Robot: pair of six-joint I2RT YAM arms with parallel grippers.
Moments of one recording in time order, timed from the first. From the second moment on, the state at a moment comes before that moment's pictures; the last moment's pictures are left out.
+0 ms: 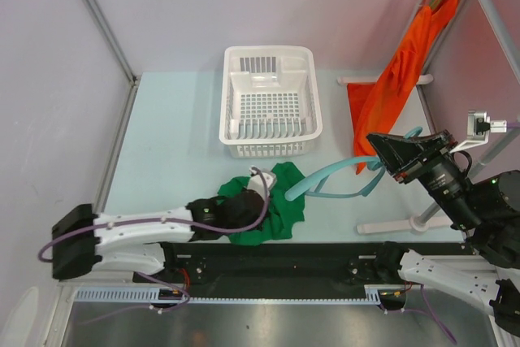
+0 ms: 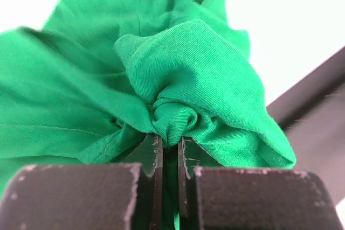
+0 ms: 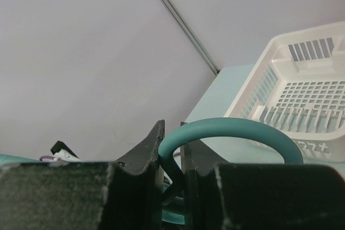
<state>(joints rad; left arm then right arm) -1.23 1.25 0.65 -0.20 -0.35 -0.53 0.98 0.57 1.29 -0.46 0.35 0.58</state>
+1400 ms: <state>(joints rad) -0.57 0.78 0.90 -0.30 0.32 -0.48 0.99 0.62 1.30 -0.57 0.35 0.54</state>
